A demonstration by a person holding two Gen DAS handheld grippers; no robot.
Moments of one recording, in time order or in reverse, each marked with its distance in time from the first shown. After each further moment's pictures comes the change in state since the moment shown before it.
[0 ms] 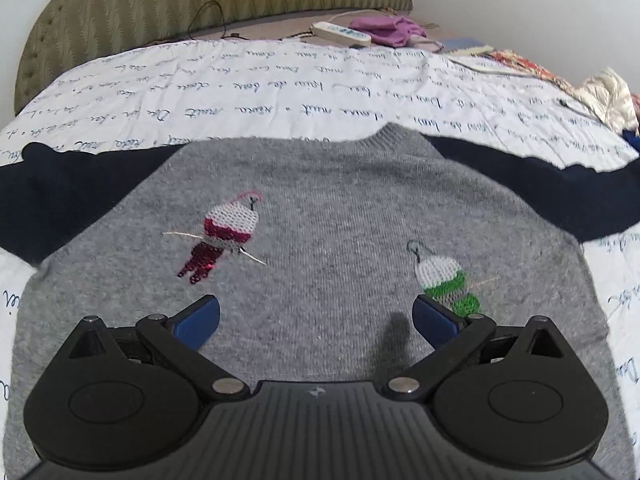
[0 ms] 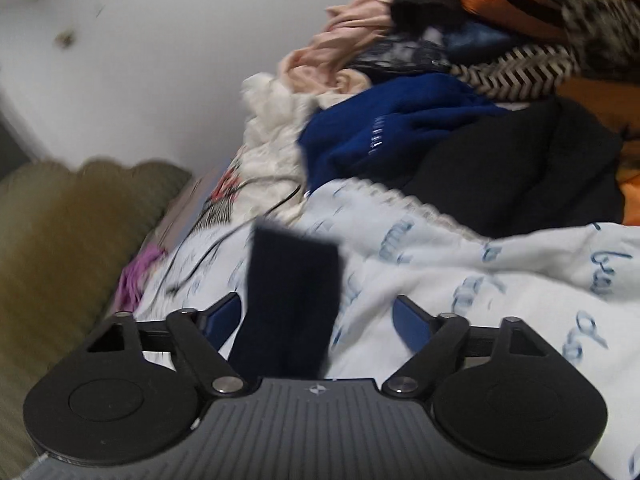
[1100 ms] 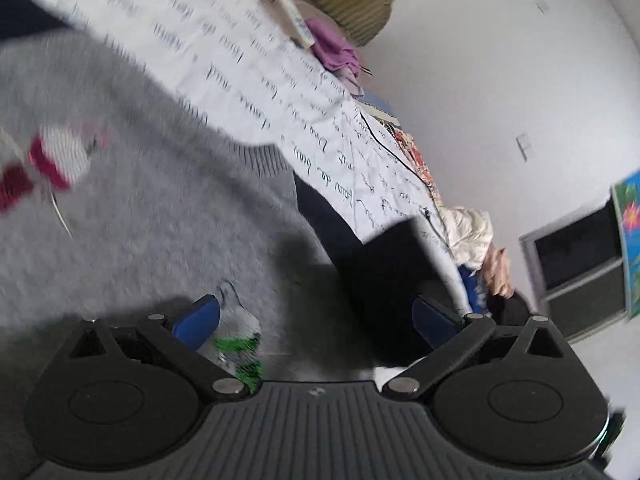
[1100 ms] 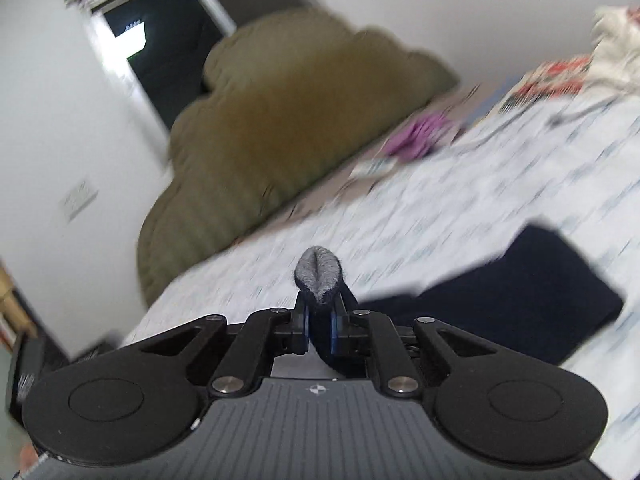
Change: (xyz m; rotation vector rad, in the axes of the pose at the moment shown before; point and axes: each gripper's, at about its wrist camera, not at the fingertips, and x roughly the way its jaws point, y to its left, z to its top) left arm 0.041 0.020 0.023 -0.576 0.054 -0.675; right arm -0.116 0.221 -0.251 -0.477 0.347 0.618
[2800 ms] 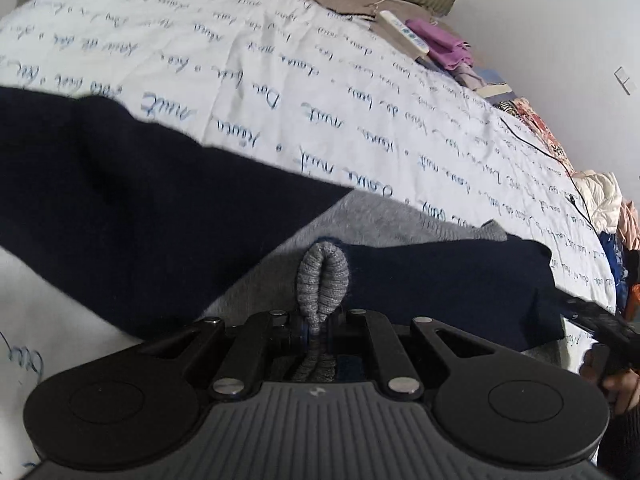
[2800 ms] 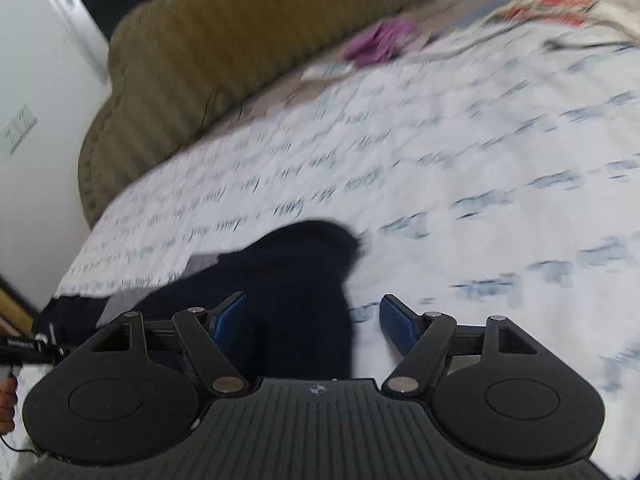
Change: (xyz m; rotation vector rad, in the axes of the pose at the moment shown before) left arm -0.107 0.069 0.111 0.237 0.070 0.453; right arm 0.084 -0.065 0.022 -0.023 0.350 -0.158
